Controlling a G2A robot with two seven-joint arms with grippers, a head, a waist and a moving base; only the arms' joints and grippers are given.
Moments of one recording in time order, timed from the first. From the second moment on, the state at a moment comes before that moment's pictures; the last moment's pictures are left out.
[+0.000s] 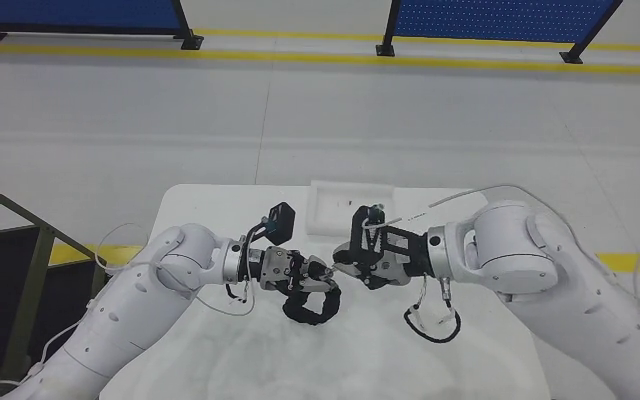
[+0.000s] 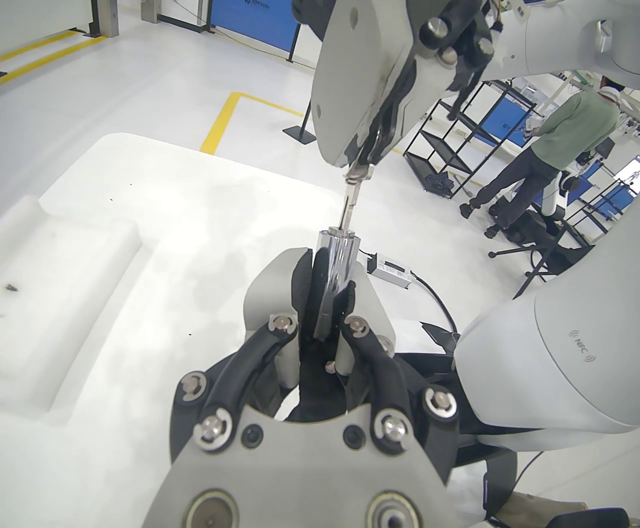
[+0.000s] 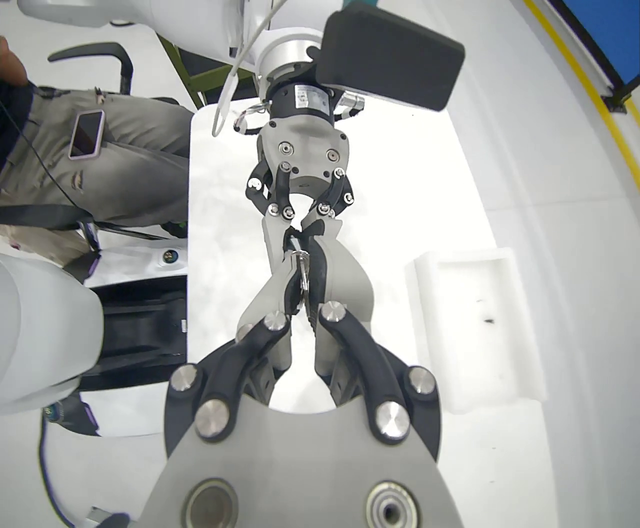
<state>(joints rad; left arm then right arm) 0.68 -1.02 -0.69 -1.43 0.22 -1.01 -0.60 -0.78 -0.72 1.01 -2.08 -0.24 -0.44 1.01</state>
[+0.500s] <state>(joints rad) 0.70 -1.02 -0.73 -1.40 0.39 -1.01 -0.52 -0.87 -0.72 1.07 -2.13 -0.21 -0.28 1.00</state>
